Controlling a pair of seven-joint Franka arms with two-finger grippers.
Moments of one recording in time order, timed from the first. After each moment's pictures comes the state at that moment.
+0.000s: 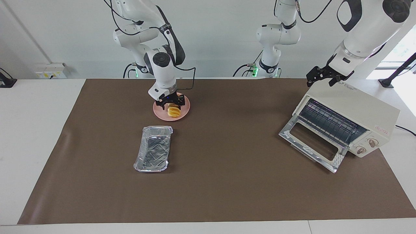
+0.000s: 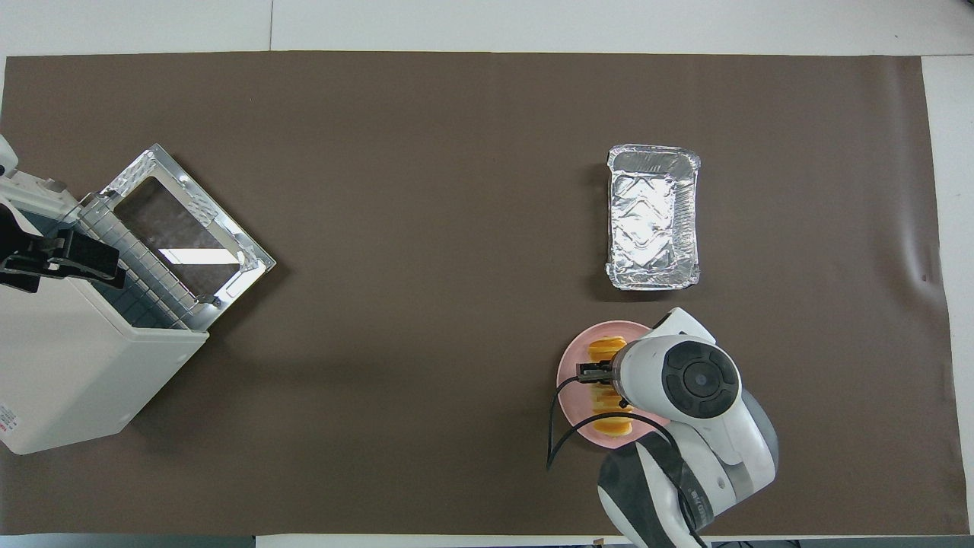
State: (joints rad) left arm -0.17 -0.02 0.13 -1.62 -0.02 1.42 0.00; right arm 0.47 -0.08 0.00 -2.53 0.01 2.41 0.46
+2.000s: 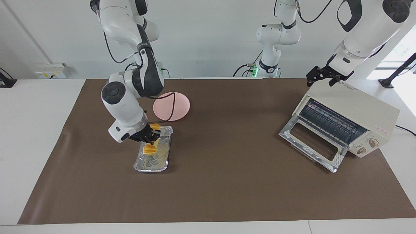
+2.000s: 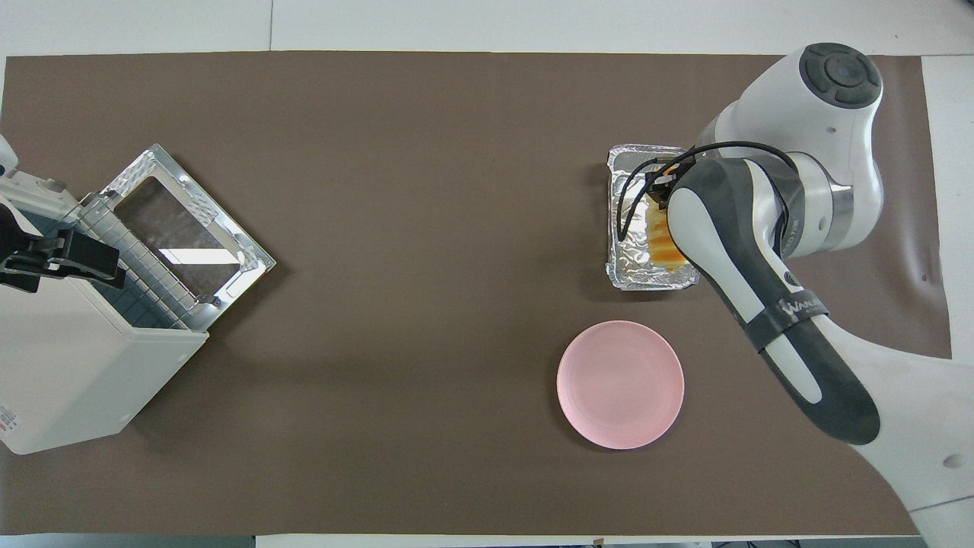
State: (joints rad) left arm -0.17 -0.02 0.13 -1.62 -0.02 1.42 0.00; right arm 0.18 0.44 -0.02 -1.58 0.13 1.98 0.15
